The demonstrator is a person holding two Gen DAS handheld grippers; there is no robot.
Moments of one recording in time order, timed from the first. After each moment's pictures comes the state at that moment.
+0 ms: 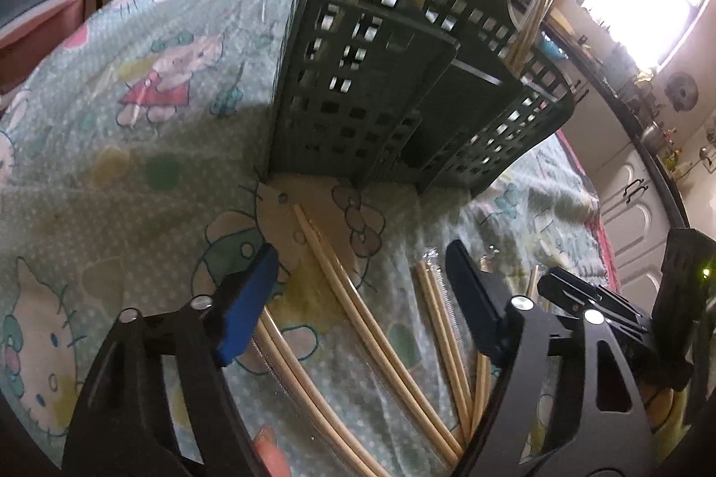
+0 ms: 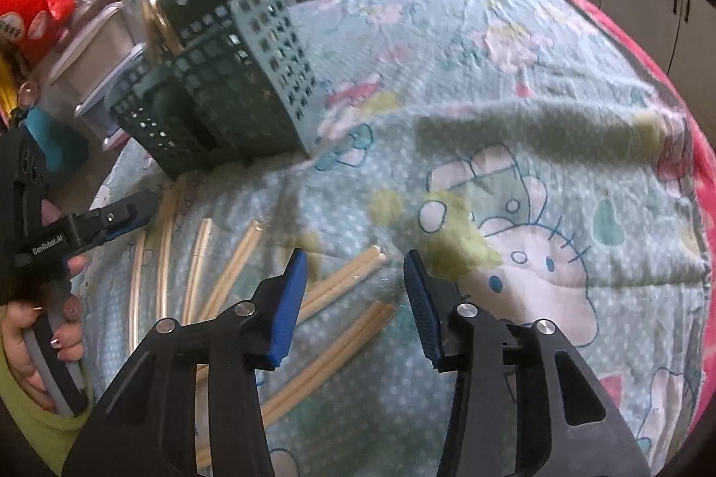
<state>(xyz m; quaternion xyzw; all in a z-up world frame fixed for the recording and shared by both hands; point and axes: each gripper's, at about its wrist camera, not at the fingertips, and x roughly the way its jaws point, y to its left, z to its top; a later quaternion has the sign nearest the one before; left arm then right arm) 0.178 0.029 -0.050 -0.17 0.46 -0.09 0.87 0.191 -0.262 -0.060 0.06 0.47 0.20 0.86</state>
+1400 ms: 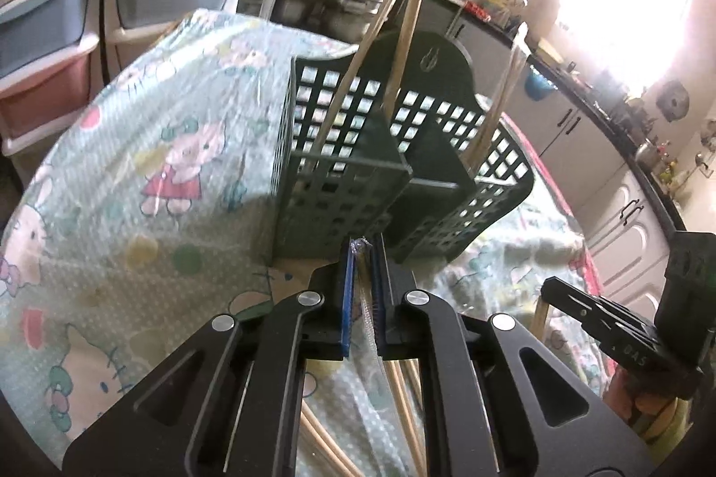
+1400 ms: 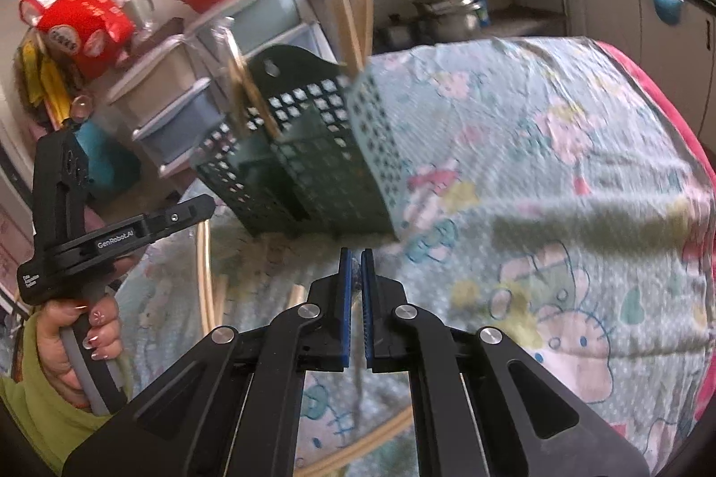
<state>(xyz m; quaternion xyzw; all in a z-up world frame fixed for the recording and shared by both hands) 0.175 0.041 0.009 -0.16 0.38 -0.09 0.91 0.191 -0.240 0.001 0.07 0.39 0.28 0.88</state>
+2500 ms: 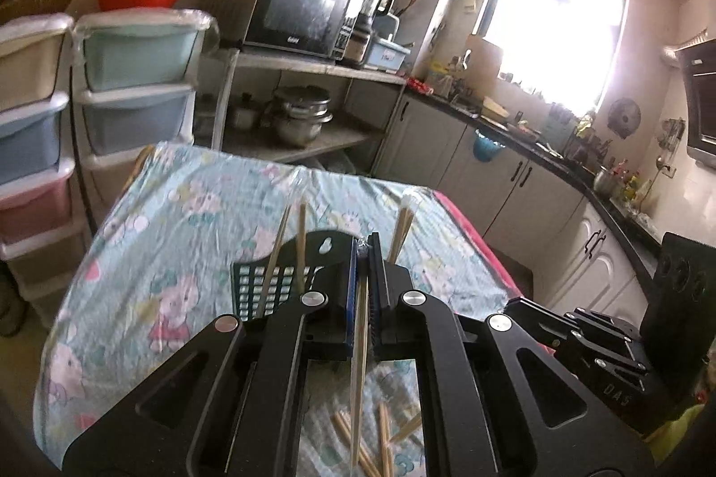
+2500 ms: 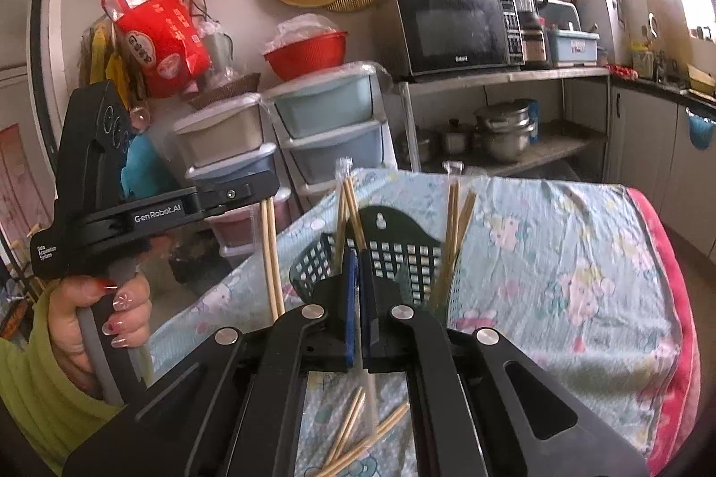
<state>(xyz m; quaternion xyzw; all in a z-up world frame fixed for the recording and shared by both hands) 0.169 0.022 0.133 -0.13 0.25 -0.14 0.95 0.168 -0.215 0.115 0.02 0.24 0.34 0.91</state>
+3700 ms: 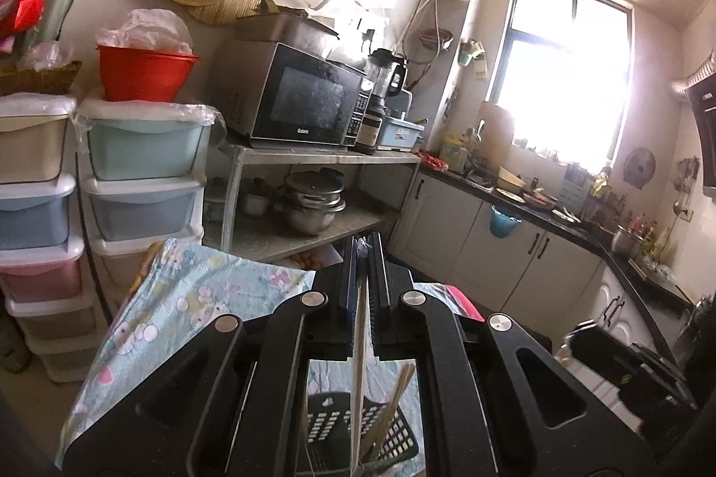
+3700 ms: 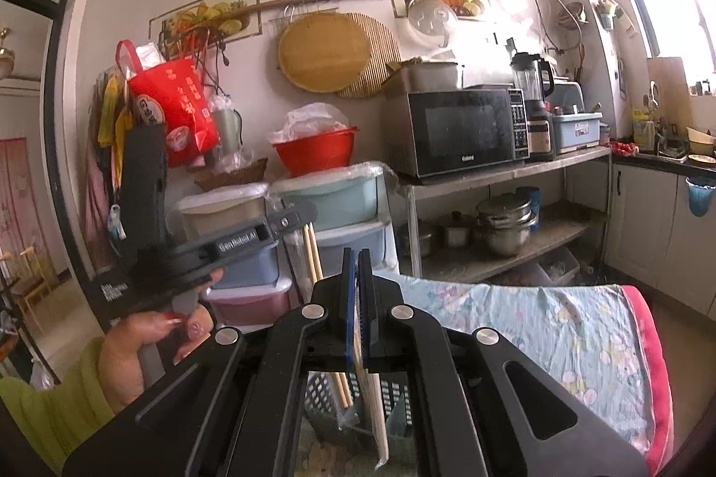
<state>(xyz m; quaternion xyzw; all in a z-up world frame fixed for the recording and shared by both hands) 0.222 0.024 0.216 -0.13 0.14 -0.09 0.98 0.196 -0.209 0.208 0.04 0.12 0.34 0.93</state>
